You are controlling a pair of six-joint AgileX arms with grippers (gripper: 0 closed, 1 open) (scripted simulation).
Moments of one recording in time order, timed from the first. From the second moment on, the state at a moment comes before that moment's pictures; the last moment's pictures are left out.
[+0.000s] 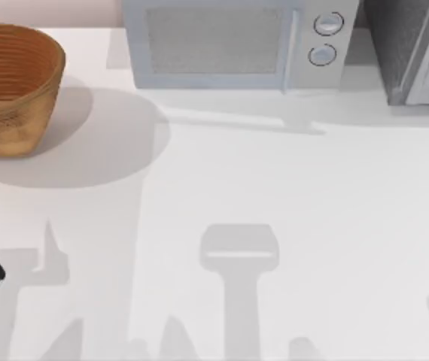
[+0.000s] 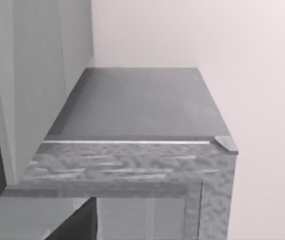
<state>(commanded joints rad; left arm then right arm) 0.00 0.00 0.00 0.00 0.00 0.00 -1.04 1.34 1.74 -0.39 -1.03 0.02</state>
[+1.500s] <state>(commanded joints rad) 0.00 0.00 0.00 0.00 0.00 0.00 0.41 1.29 1.72 -0.44 0.42 0.02</state>
